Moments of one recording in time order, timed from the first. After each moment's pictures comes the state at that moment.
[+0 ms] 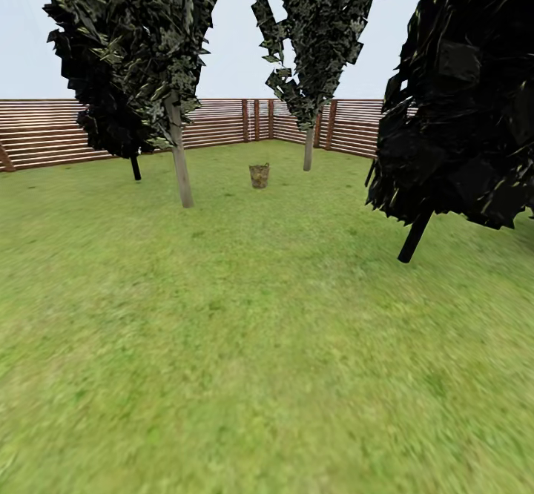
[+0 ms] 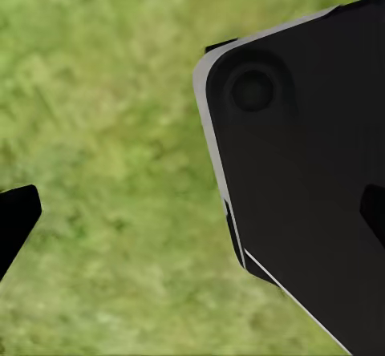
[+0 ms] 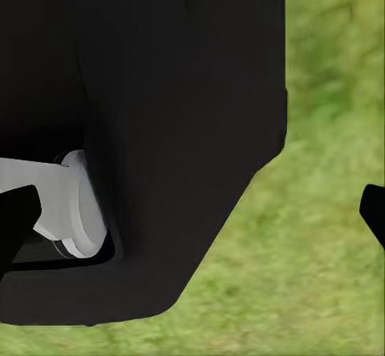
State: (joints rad) left arm 0.00 0.08 -0.10 0.00 -0.16 -0.36 0.07; right arm 0.01 0.04 -0.07 0.02 -0.04 -0.10 0.00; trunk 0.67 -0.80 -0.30
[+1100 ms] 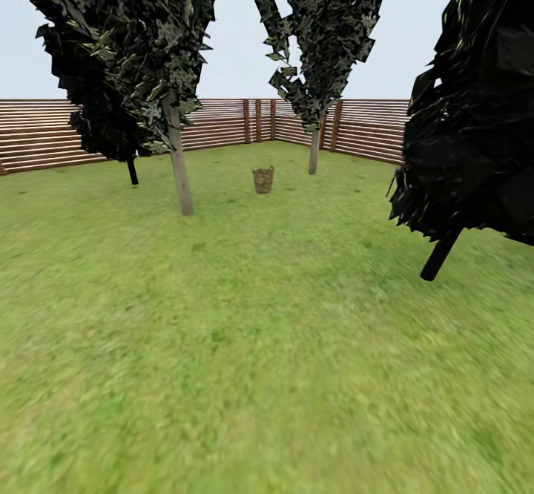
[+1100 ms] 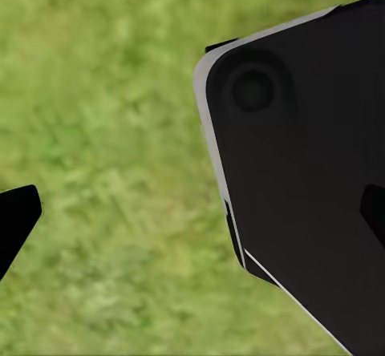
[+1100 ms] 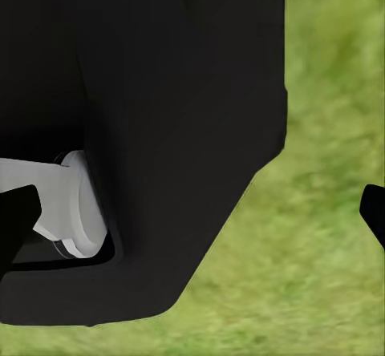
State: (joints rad) left arm 0.00 0.08 -0.10 0.00 -0.16 -0.36 0.07; right arm 0.01 0.04 -0.07 0.02 -0.04 -0.10 0.00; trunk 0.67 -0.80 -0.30
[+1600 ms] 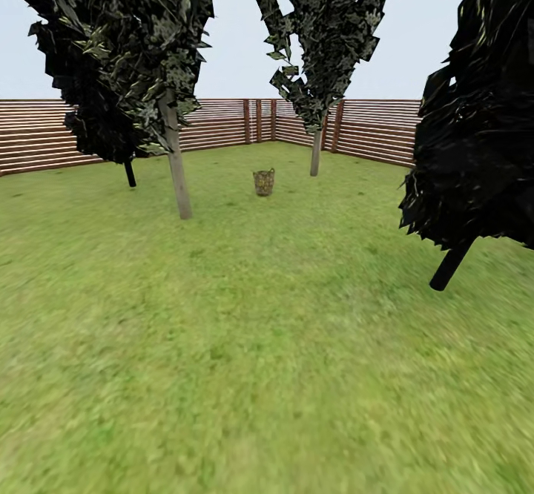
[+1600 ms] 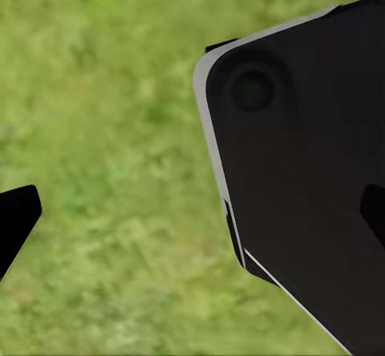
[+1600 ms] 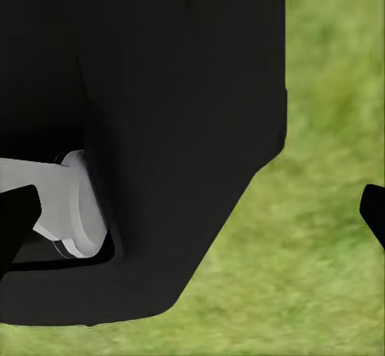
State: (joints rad) left arm 0.00 0.08 -0.10 0.00 -0.16 -0.36 0.07; right arm 0.01 0.04 -0.07 0.02 -0.04 -0.10 0.00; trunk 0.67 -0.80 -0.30
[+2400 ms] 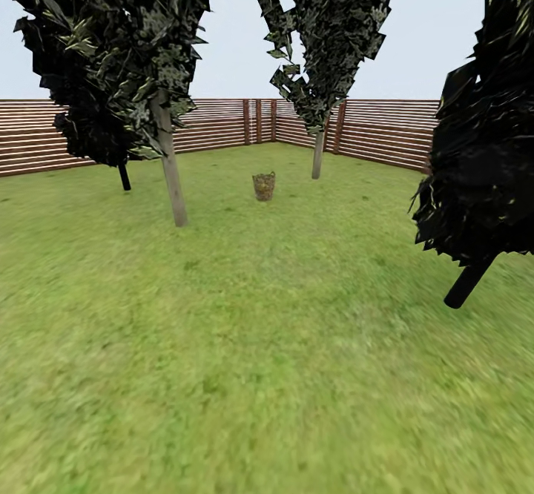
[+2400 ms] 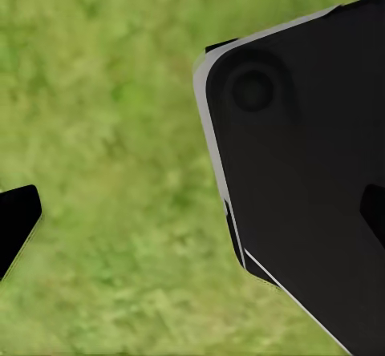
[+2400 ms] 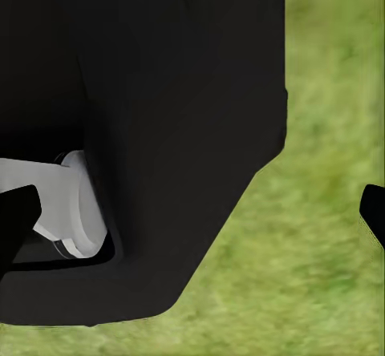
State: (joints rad) left arm 0.00 0.08 -0.10 0.00 -0.16 -0.36 0.07; right arm 0.01 0.04 -0.07 0.02 -0.04 -0.10 0.00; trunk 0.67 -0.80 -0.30
